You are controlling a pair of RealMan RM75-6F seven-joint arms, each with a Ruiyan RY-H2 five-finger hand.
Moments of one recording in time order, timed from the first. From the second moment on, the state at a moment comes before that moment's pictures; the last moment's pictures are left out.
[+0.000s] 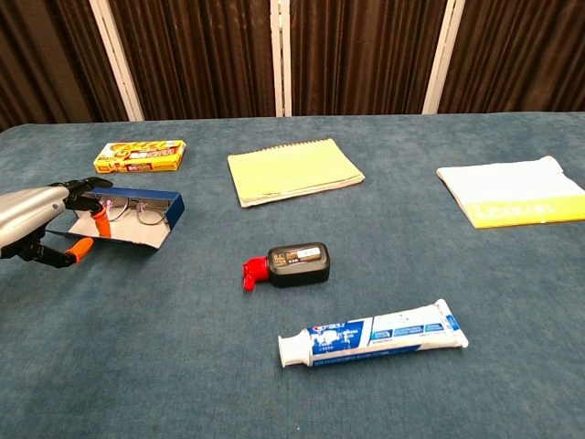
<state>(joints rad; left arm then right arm) -0.49 -1.73 -0.08 -0.94 1.41 1.10 -0.10 0.11 -0.97 0.09 -1.79 -1.54 1.49 -0.07</state>
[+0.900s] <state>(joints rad) -0.45 -1.66 -0.08 -1.06 1.43 1.19 -0.05 0.11 -0.97 0.08 -1.80 -1.55 1.49 -0.07</state>
